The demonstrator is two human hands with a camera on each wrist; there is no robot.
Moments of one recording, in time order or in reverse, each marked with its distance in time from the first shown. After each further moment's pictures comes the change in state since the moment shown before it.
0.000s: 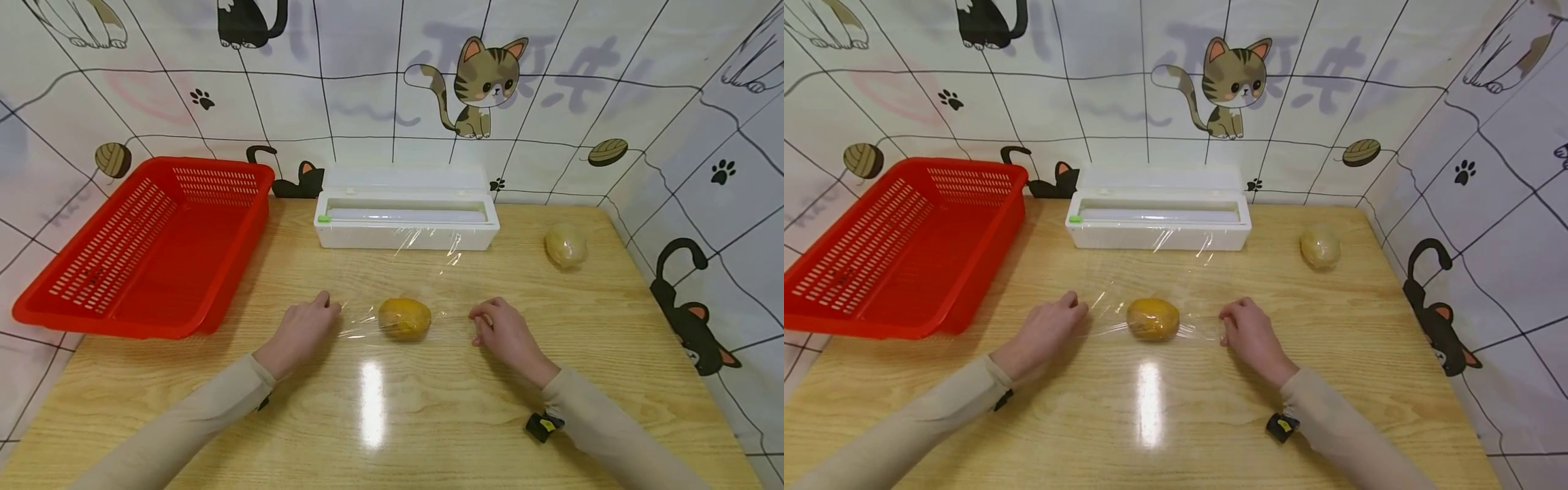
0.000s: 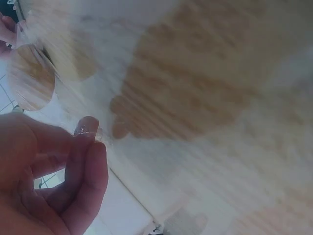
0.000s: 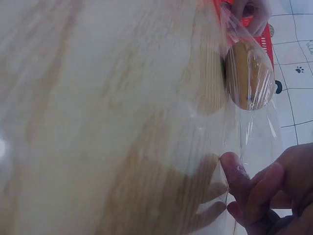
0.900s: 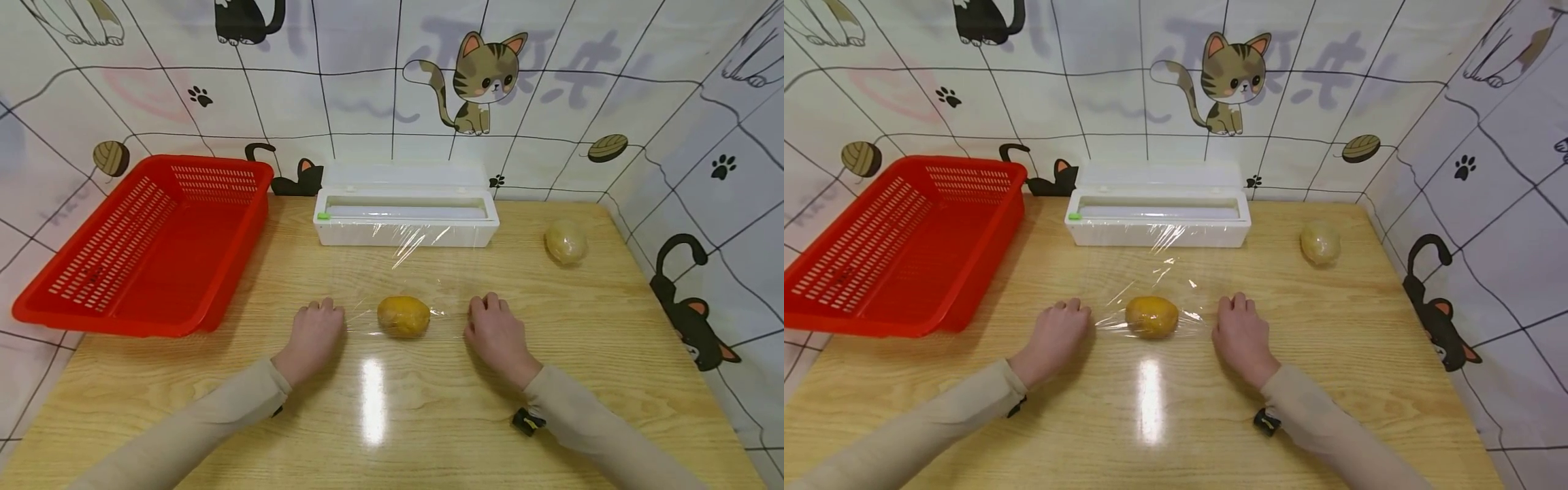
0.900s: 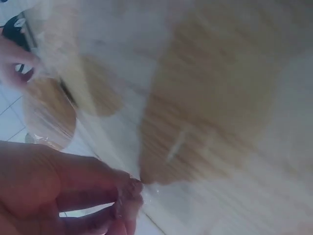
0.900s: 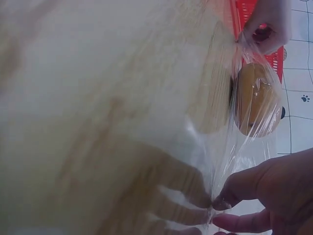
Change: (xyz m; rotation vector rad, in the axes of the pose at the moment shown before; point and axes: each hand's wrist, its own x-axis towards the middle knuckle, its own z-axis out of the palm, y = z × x) left_hand 0.001 0.027 0.004 0.121 0.106 -0.085; right_hand -0.003 -0.020 0.013 -0.412 0.130 -0.019
